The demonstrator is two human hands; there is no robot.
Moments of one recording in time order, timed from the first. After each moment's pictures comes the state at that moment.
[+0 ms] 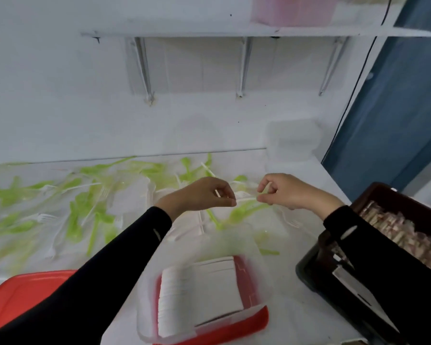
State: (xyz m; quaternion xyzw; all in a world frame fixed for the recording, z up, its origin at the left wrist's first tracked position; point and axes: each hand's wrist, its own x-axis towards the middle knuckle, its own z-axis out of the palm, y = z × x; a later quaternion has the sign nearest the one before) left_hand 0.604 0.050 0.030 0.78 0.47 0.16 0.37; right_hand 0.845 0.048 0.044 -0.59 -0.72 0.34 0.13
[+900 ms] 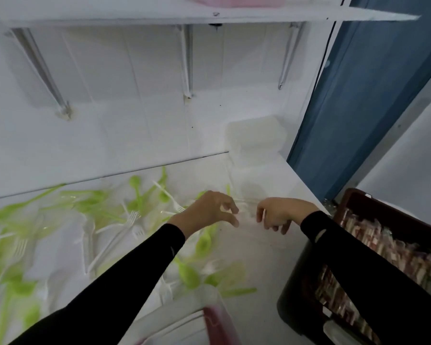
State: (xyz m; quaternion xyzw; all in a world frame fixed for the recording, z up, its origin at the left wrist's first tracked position) left_hand 0.711 0.168 -0.050 0.82 0.40 0.16 0.38; right_hand 0.918 0.133 -0.018 -0.70 -0.61 0.35 -0.14
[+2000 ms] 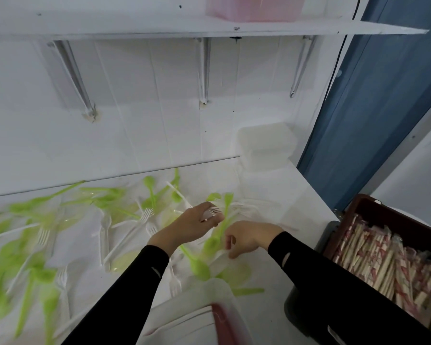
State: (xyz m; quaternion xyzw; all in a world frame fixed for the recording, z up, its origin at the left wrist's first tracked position) left_hand 0.651 0.128 -0.048 0.74 0.50 0.19 0.41; right_hand 0.826 0.106 -0.036 -0.55 -0.76 0.31 -0.16
